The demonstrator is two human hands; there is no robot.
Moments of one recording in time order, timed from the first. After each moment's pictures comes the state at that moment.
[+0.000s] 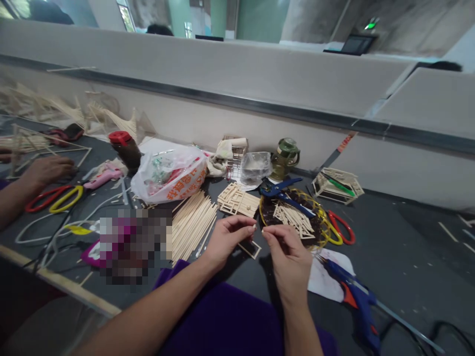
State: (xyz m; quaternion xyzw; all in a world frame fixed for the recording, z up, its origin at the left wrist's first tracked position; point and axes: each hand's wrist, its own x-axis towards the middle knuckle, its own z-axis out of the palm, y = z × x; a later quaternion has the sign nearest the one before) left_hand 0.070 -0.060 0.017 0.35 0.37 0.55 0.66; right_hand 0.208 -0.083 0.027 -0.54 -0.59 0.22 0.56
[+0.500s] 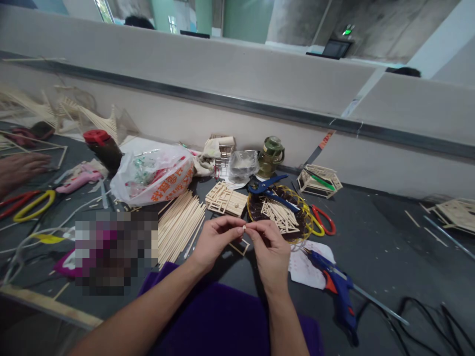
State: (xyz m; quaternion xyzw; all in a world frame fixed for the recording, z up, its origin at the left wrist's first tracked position) left_hand 0.071 -0.065 0.020 0.39 0.38 0.53 0.65; right_hand 0.205 -0.081 0.024 -0.52 -0.59 0.26 0.56
